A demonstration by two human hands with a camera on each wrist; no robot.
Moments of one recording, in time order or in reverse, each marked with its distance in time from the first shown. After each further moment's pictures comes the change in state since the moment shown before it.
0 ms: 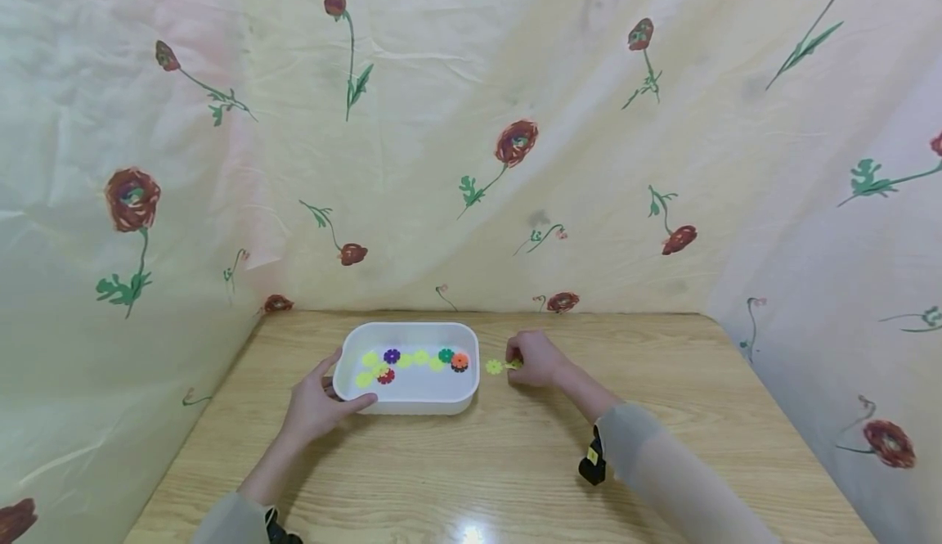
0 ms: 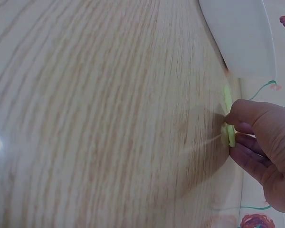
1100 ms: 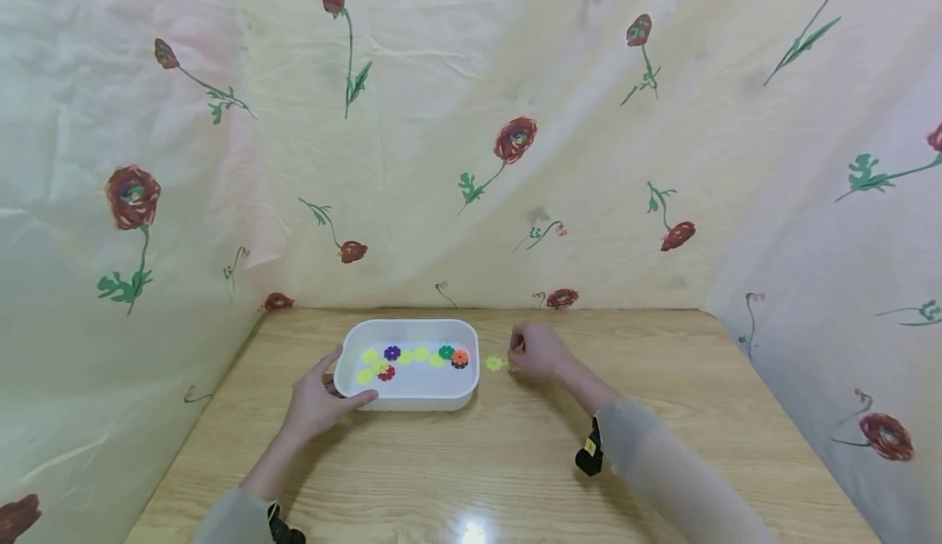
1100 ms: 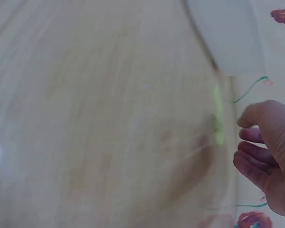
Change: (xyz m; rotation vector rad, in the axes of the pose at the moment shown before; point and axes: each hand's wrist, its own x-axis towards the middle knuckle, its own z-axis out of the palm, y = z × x) left_hand -0.001 0.002 0.000 -0.004 -0.002 0.005; right_hand 0.003 -0.002 -0.007 0.056 0.072 0.107
